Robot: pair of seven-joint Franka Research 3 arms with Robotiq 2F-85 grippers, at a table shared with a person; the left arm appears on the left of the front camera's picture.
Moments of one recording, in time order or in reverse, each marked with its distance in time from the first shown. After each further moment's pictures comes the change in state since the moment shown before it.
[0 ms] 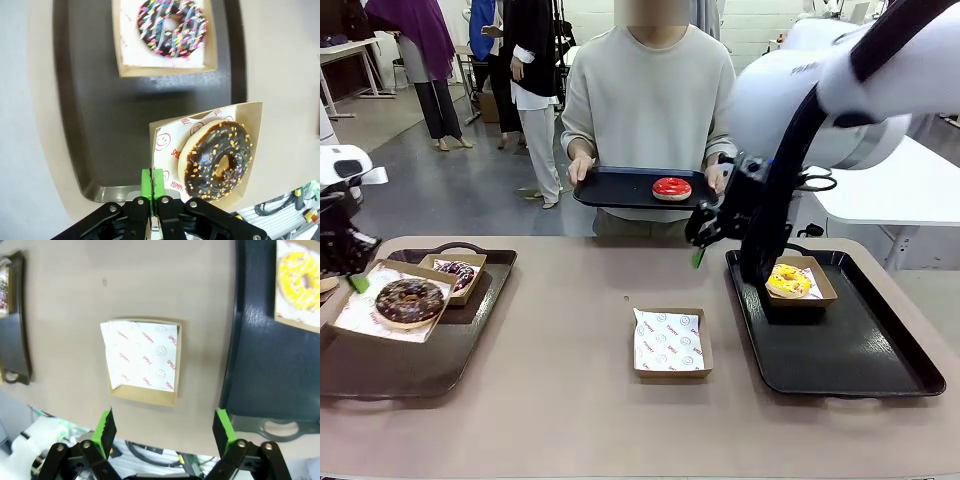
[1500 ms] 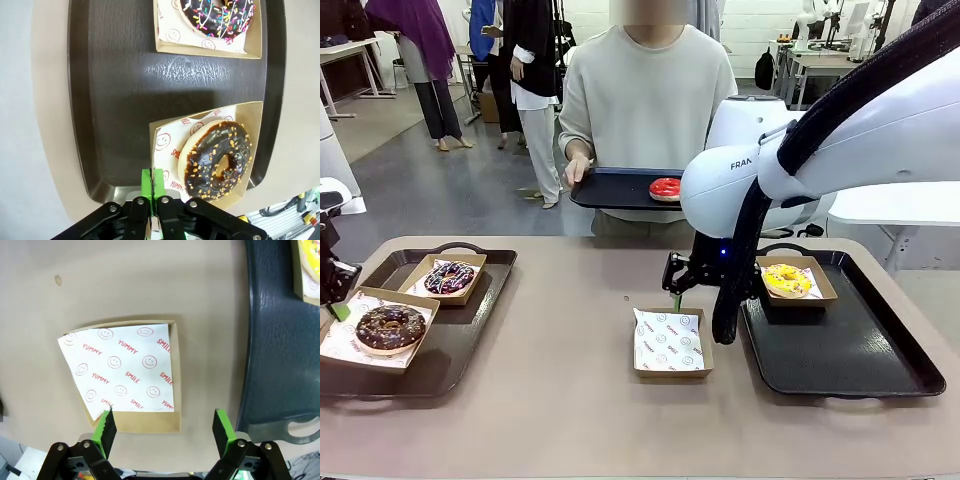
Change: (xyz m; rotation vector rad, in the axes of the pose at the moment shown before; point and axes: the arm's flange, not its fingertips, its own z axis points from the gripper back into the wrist) left arm -0.013 0.033 -0.039 -0.012 0.050 0.055; right arm -0.004 0.020 -0.086 -0.122 0.036 -0.122
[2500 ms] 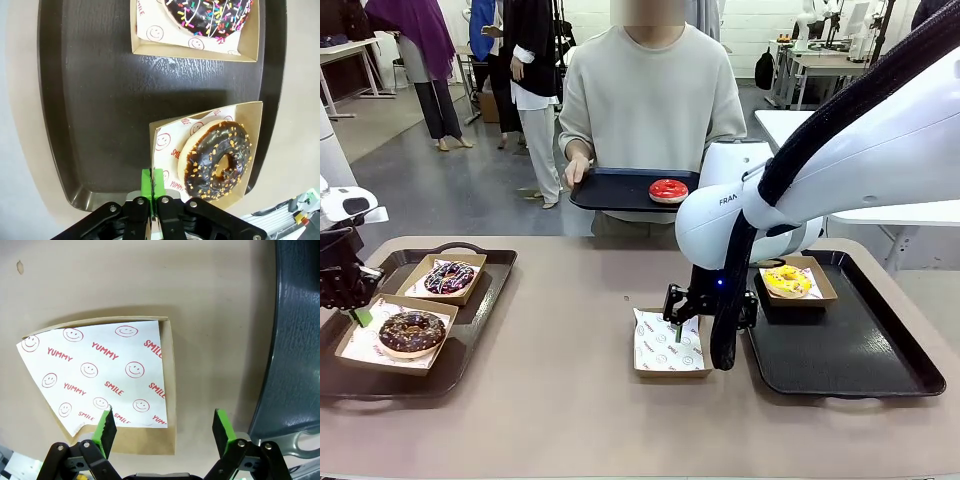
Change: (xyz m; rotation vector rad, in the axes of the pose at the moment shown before) left arm 0.015 -0.019 -0.021 -0.025 0.058 0.022; right arm 0.001 -0.002 -0.052 -0.030 0.072 0.013
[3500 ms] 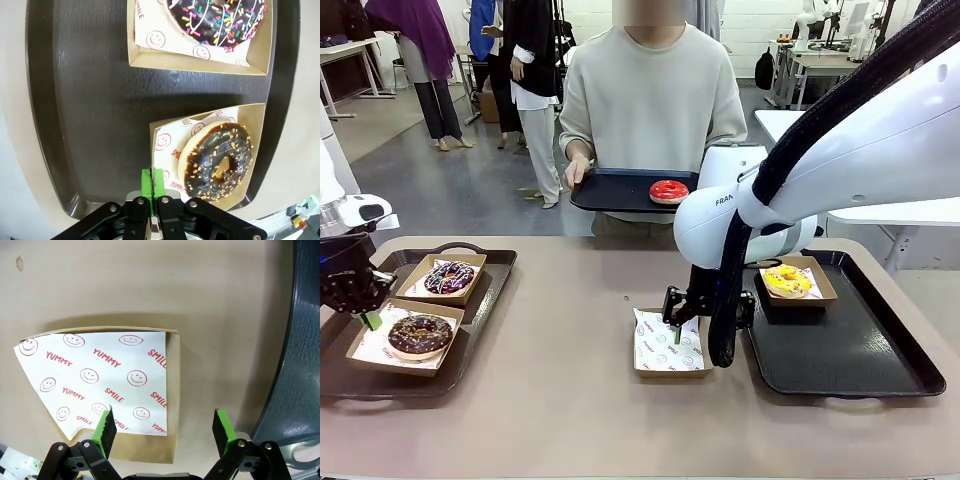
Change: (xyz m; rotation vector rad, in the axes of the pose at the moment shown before) left arm 0.016 -0.005 -0.017 0.011 0.027 0.021; right arm 0.009 0.002 -0.008 0.003 0.016 0.052
